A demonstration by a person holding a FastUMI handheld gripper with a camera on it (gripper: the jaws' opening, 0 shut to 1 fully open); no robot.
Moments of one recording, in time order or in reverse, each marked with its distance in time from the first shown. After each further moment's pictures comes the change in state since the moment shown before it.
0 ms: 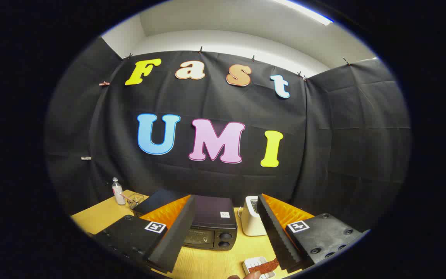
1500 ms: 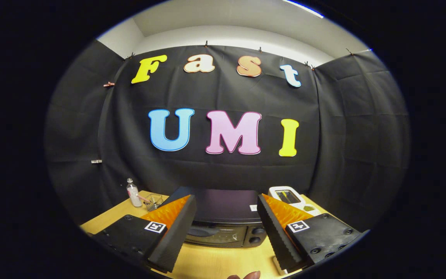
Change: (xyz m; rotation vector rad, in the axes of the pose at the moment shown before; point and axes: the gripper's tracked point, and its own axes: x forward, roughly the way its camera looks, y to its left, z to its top) arm 0.024 0.090 -0.037 0.090 0.065 0.089
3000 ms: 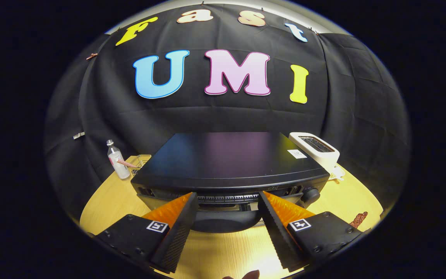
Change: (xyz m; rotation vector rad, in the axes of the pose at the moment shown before) arm 0.075 0.039 -0.155 0.022 0.350 -0.076
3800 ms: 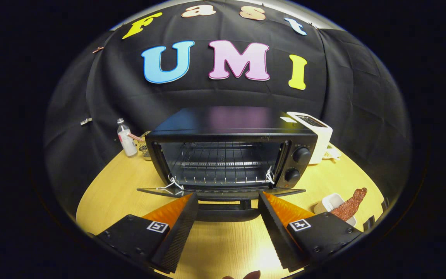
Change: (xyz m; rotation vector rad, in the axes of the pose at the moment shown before) arm -0.058 -0.003 -0.076 -0.014 0.114 0.019
